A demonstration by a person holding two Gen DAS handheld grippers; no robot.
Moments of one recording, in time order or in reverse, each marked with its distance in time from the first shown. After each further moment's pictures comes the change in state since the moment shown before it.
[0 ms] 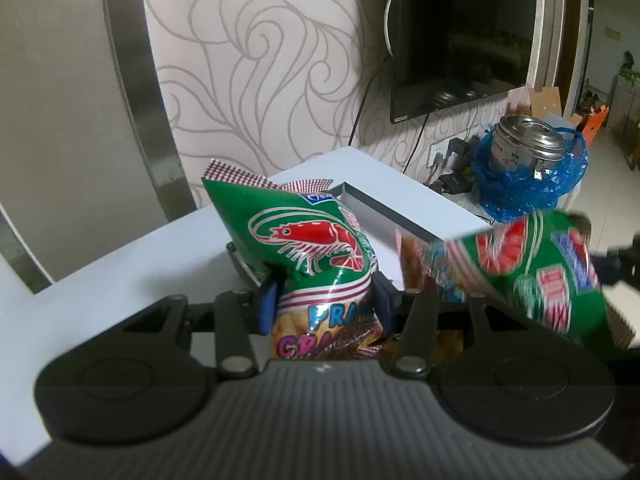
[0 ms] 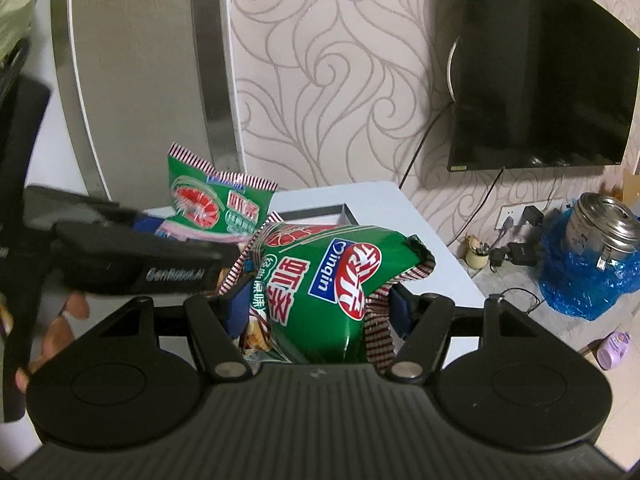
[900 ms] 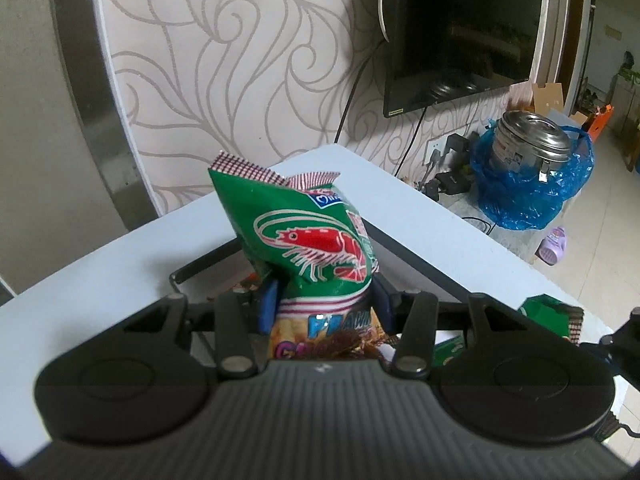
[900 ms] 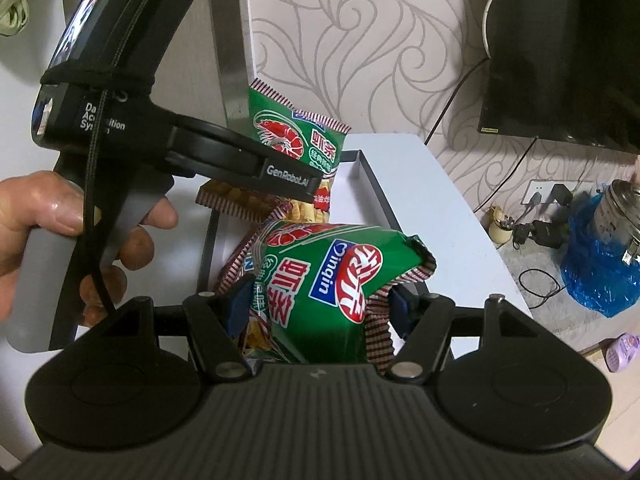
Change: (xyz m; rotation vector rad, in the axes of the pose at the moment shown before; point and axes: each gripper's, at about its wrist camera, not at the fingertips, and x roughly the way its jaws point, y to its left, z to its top) left arm 0.067 -0.019 0.022 -0.007 0.025 -0.022; right arm 0.043 -0.014 -0.017 -0.070 0.129 0.077
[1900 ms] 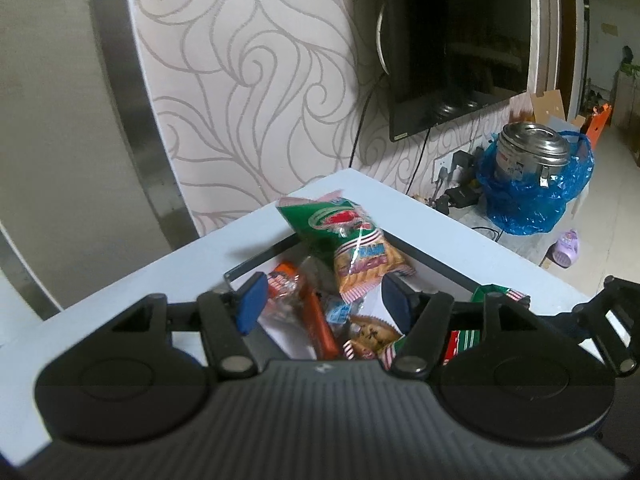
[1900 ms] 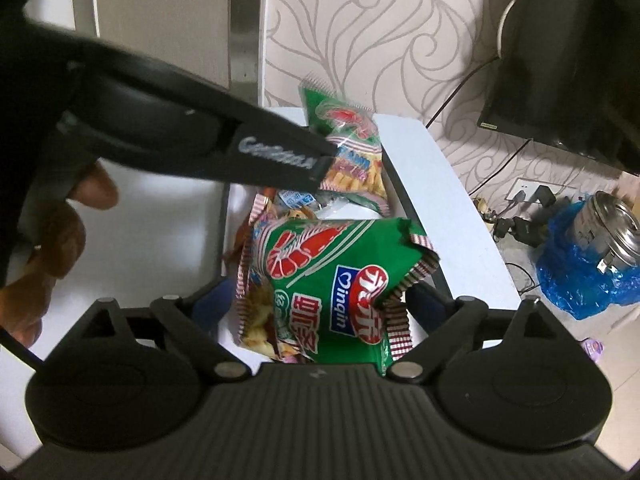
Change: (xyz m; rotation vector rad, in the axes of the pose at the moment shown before) left arm -0.078 0.001 -0.018 0.054 -0.093 0.069; right arm -0.002 0.044 0.003 -0.095 0.088 -0.093
